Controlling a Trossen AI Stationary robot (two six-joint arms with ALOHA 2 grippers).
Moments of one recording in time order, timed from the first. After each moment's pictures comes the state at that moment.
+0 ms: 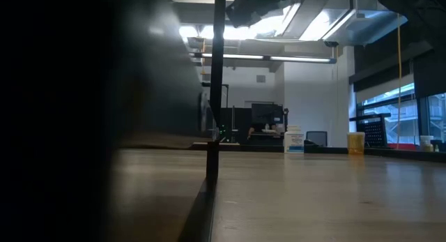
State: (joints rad) left arm -0.88 1.04 0.97 -1.07 -0.45 -1.04; right arm -0.46 2.05 2.35 -1.45 -0.80 -0.97
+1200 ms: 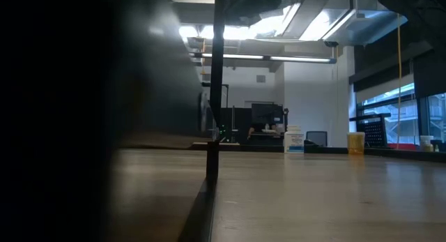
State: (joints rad) left arm -1.05 1.14 1.03 -1.19 -0.53 -1.06; right arm -0.46 2.05 2.35 -1.24 -0.69 -0.97
